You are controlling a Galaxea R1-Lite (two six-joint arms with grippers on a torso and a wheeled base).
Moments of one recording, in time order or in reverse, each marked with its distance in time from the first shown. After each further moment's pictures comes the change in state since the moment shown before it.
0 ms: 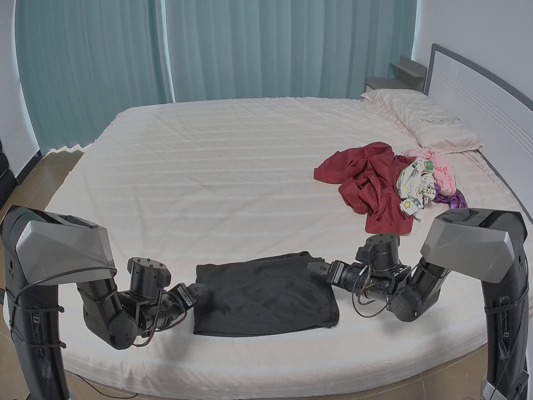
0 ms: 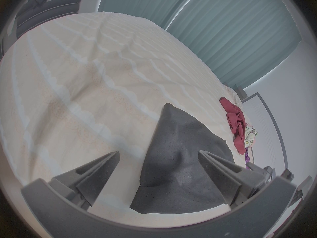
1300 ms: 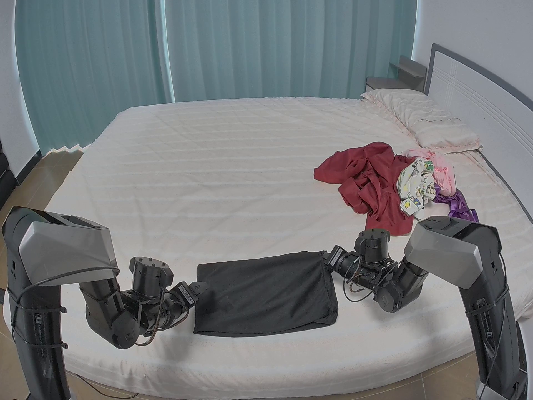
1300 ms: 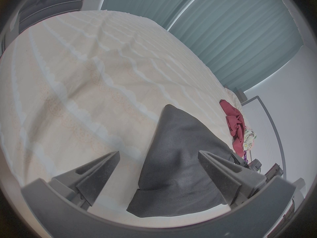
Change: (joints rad) left arm -0.003 0.012 -0.019 -0.001 0.002 -0.030; right arm -0.051 0.187 -0.271 -0.012 -0.079 0.141
